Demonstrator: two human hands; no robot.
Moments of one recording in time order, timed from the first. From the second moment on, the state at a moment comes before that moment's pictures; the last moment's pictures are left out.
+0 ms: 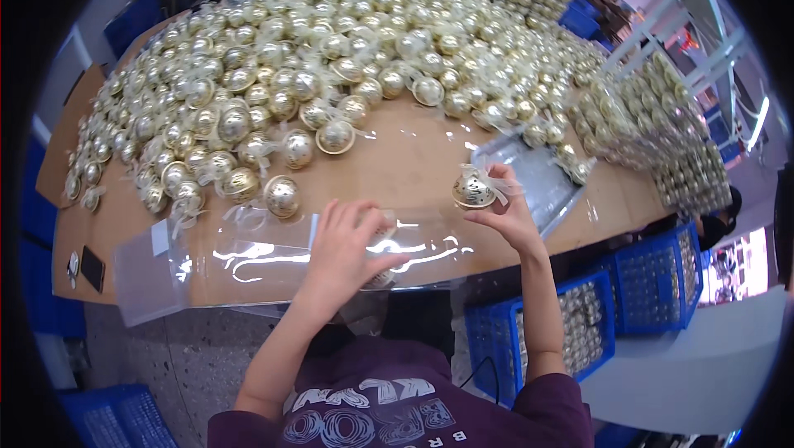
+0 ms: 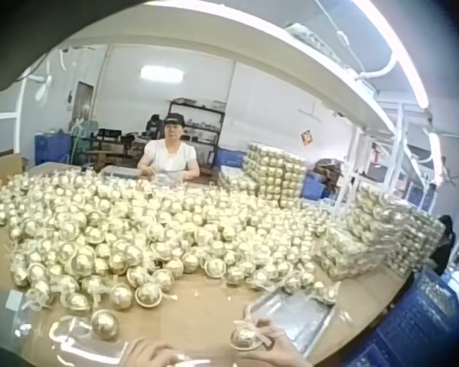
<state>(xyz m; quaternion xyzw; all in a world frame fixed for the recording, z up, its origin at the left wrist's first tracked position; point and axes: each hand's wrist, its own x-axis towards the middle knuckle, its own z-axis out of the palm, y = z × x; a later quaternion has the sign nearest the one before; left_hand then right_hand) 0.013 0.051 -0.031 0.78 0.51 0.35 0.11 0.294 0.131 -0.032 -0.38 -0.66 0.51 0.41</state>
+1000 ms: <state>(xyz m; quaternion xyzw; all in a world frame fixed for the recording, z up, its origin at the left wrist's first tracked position) 0.015 0.051 -0.030 0.80 0.51 0.30 0.09 0.246 0.075 -0.081 -0.45 -0.59 0.56 0.37</state>
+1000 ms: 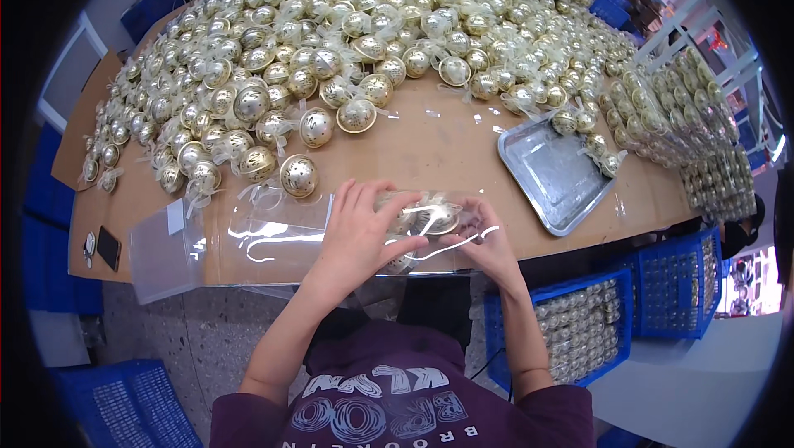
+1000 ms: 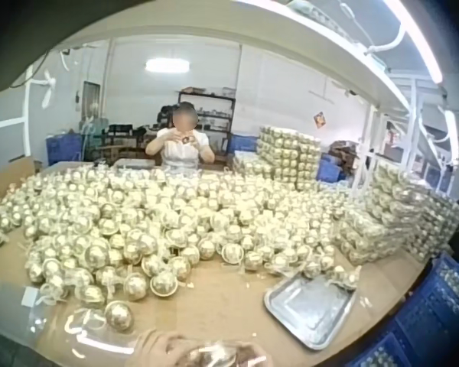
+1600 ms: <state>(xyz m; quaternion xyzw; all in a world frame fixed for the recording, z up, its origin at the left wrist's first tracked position) 0.022 0.047 -0.015 0.85 0.48 0.22 0.03 0.421 0.164 -0.066 -0.64 -0.60 -0.04 0.47</state>
